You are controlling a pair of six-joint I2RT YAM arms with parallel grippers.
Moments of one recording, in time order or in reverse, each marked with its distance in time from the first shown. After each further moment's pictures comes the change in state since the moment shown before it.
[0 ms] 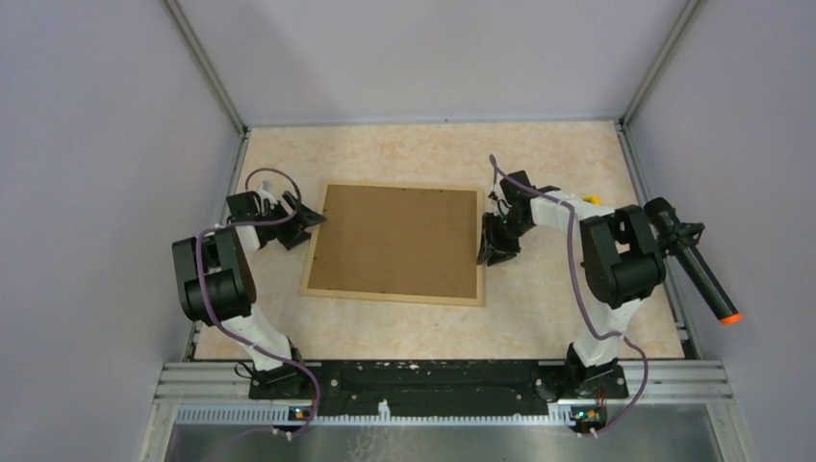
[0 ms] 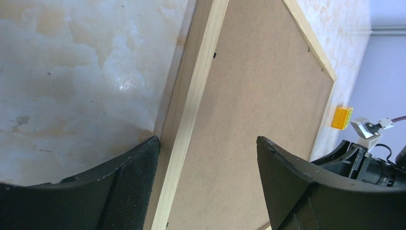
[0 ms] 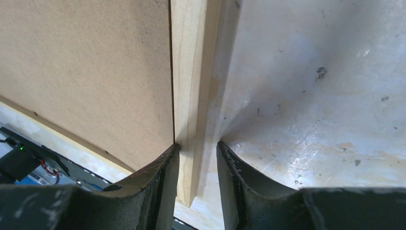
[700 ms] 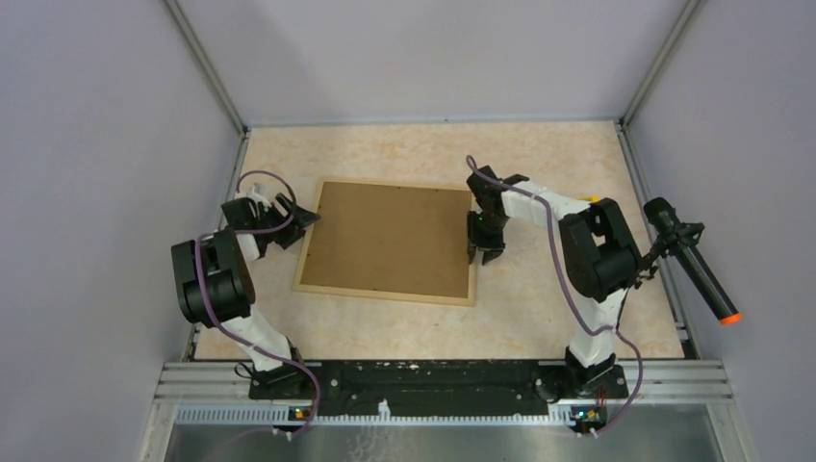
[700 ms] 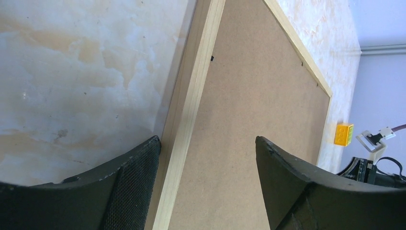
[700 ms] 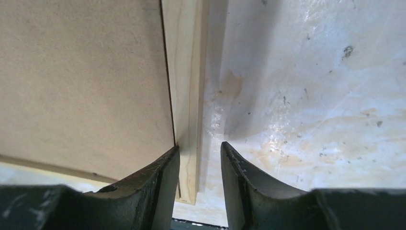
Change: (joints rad) left arm 0.035 -0.005 -0.108 0.246 0.006 -0.051; right arm 0.149 0.114 0.185 -0.188 0.230 0.196
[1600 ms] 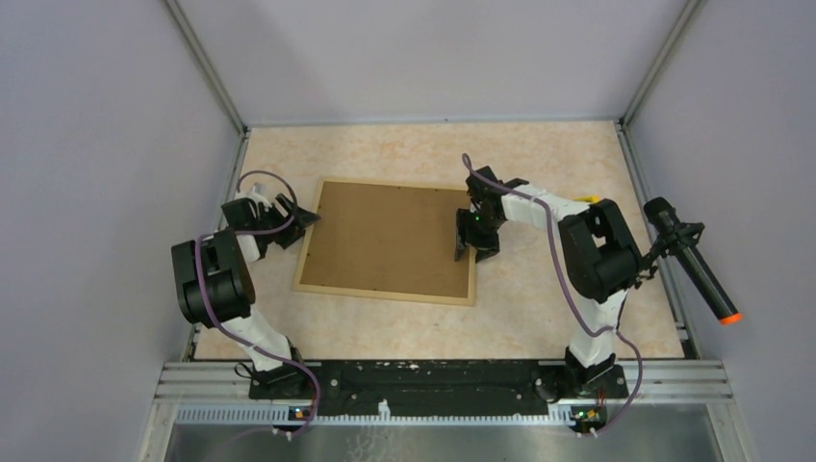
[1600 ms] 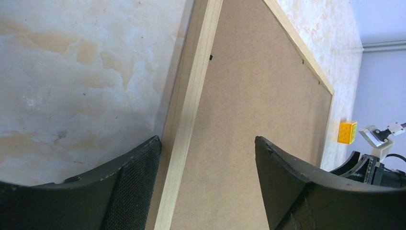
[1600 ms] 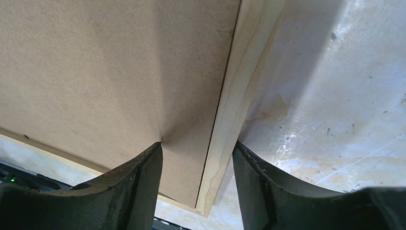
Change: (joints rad) left arm 0.000 -0.007 -0.013 0.022 0.003 0.011; right arm 0.021 -0.005 -0.009 0.100 -0.064 -0.029
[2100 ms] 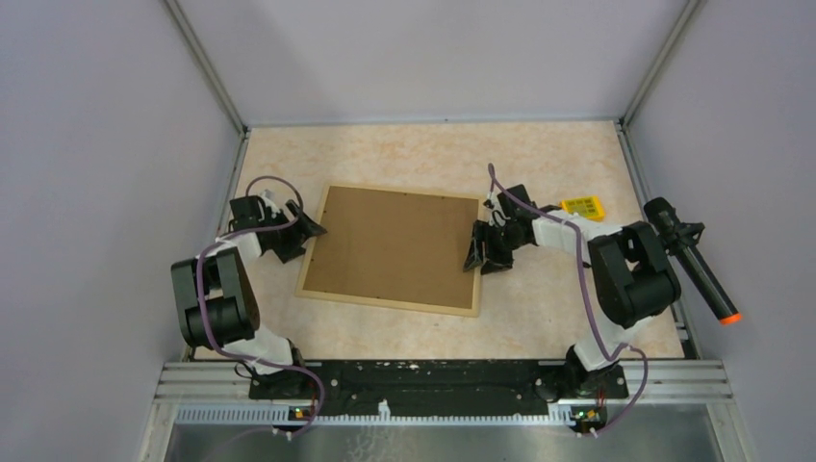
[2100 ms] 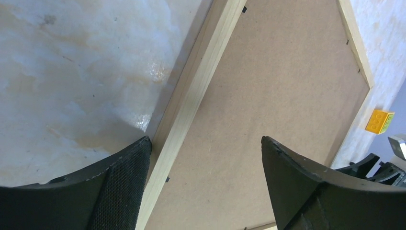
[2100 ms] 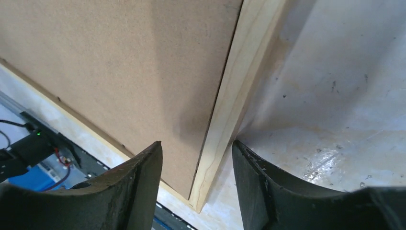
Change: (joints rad) left arm -0.060 -0.165 0.040 -0.404 -0.159 0.074; right arm -0.087 -0.242 -0.338 0.251 -0.188 -0.071
